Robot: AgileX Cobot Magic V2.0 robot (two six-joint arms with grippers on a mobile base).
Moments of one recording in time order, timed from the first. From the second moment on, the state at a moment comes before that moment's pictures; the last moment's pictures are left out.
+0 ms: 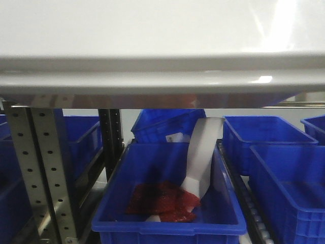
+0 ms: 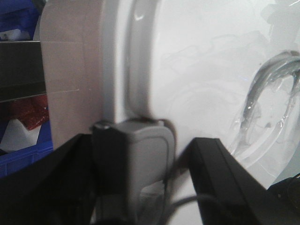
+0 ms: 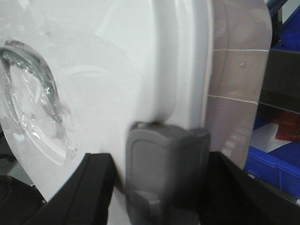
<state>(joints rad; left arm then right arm) 0.09 0.72 -0.81 -1.05 1.13 0.75 -0.17 0.68 -0.76 1.09 1.17 -0.72</state>
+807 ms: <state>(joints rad) 0.09 0.72 -0.81 -1.05 1.13 0.75 -0.17 0.68 -0.76 1.09 1.17 -0.72</state>
